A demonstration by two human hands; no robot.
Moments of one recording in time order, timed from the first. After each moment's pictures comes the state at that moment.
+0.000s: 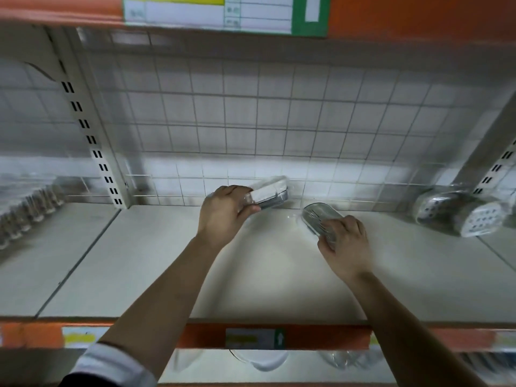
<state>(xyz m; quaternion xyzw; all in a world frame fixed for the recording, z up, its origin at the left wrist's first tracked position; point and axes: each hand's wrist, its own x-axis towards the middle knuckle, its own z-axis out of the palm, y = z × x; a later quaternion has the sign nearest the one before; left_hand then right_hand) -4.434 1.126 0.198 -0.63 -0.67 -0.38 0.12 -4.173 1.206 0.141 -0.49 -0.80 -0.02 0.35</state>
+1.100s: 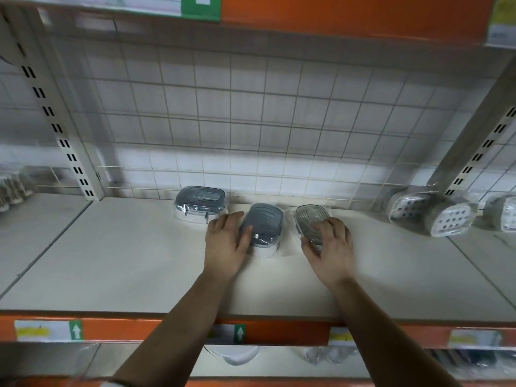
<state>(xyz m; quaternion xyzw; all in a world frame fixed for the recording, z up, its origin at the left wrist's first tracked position) -4.354 1.122 0.135 -0.55 -0.71 -0.43 -0.02 -4.136 1.209 0.132 -0.50 -0.79 0.06 0.35</state>
